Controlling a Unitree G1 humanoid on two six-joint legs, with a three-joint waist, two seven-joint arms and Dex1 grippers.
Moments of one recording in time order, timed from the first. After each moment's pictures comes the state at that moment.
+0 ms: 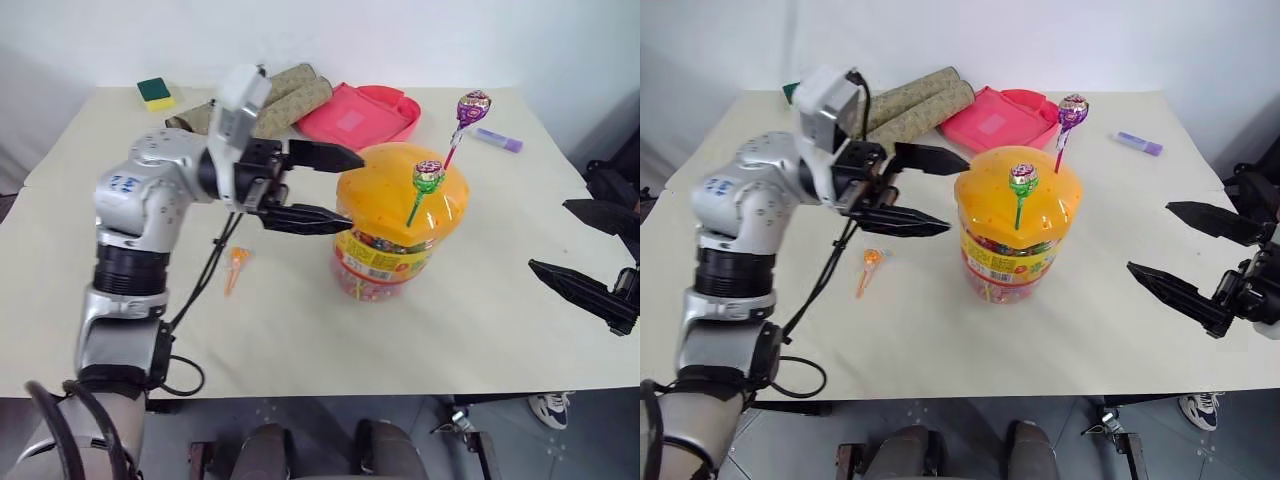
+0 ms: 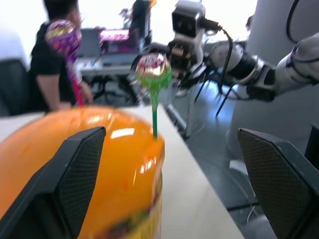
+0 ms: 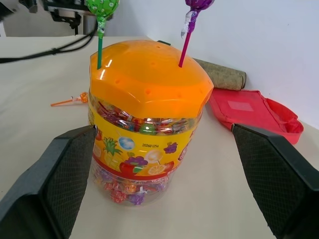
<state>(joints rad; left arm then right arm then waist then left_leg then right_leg) -1.07 0.44 -0.04 0.15 -0.62 0.63 -1.34 0.12 -0.91 -0.79 -0.48 0.94 0.44 1.02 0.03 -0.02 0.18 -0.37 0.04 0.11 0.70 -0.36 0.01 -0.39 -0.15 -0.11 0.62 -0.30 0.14</state>
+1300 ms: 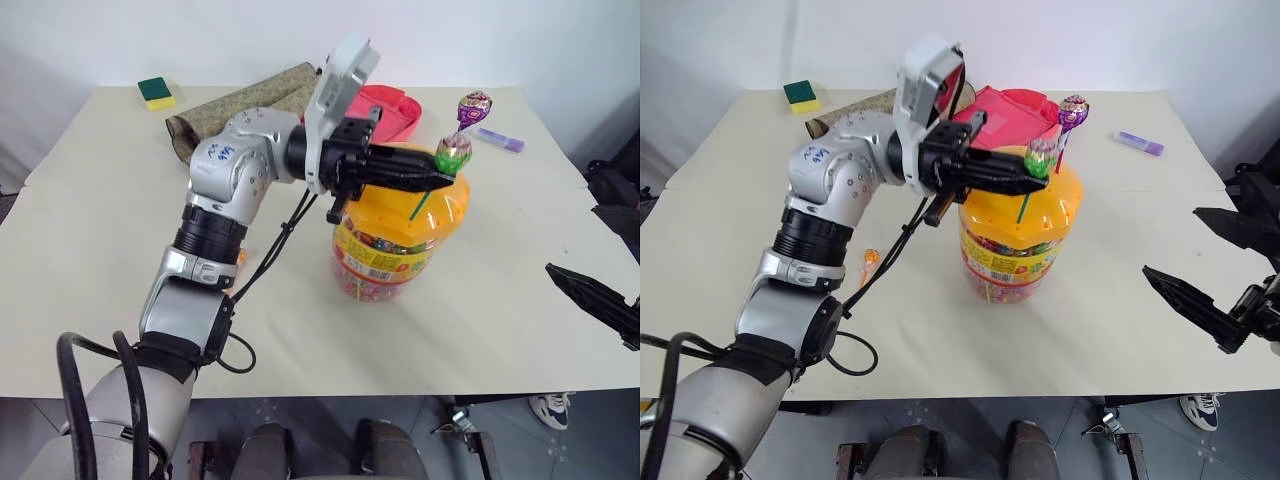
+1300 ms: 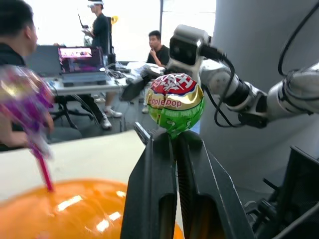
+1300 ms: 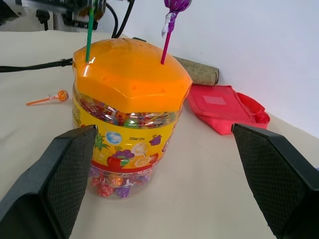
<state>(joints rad) -1.30 0.24 -0.08 0.41 -0.55 0.59 -1.36 0.25 -0.85 -0.93 -0.59 0.97 0.44 0.93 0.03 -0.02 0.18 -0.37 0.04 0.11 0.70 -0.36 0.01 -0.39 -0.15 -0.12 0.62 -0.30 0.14</state>
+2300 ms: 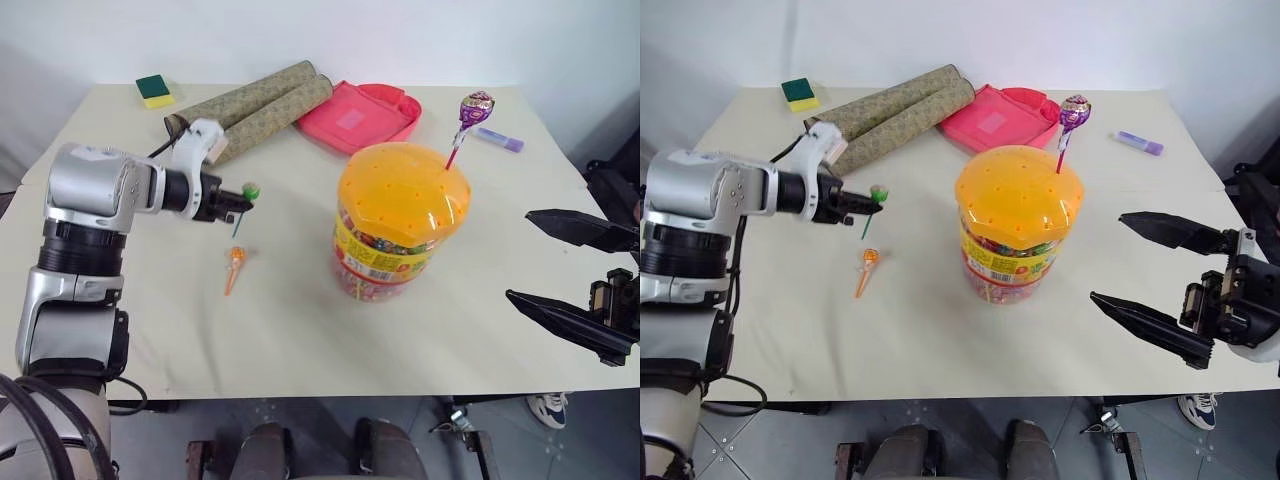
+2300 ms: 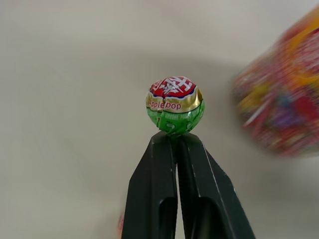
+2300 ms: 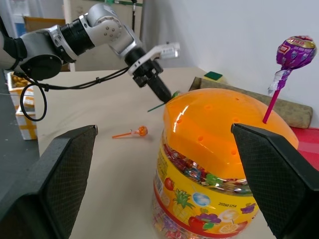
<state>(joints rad) -1.05 0.75 -0.12 0.23 -0.29 1.39 -0.78 0.12 -0.93 -0.77 -0.62 1.17 0.48 1.01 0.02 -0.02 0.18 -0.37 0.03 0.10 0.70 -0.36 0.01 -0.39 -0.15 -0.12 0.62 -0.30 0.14</state>
